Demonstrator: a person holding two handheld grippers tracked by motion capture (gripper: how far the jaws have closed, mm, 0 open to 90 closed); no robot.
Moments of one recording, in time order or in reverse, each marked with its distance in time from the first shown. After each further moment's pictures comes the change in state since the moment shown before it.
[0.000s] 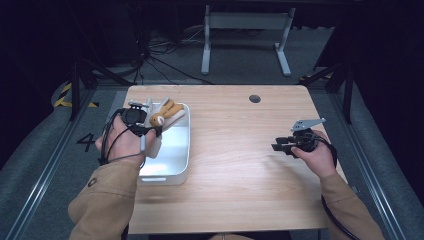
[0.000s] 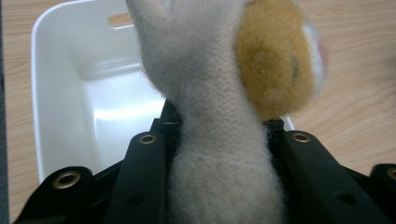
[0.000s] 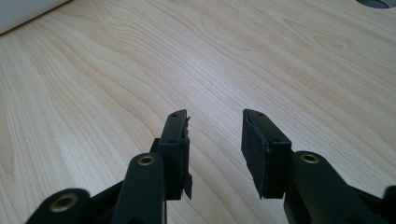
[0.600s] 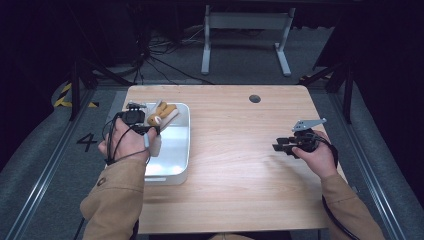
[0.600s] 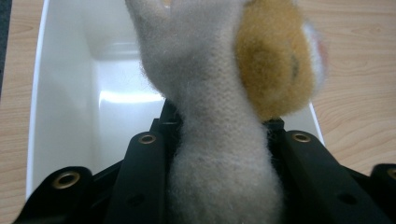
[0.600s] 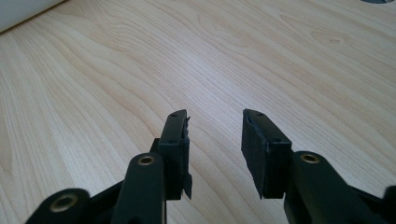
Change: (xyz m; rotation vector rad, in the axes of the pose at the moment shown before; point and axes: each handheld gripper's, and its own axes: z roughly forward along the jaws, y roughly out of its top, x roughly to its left) left arm 0.012 -0.003 0.025 0.010 0.039 -0.164; right arm -0.002 -0.003 -0.001 0.000 -0.003 0.010
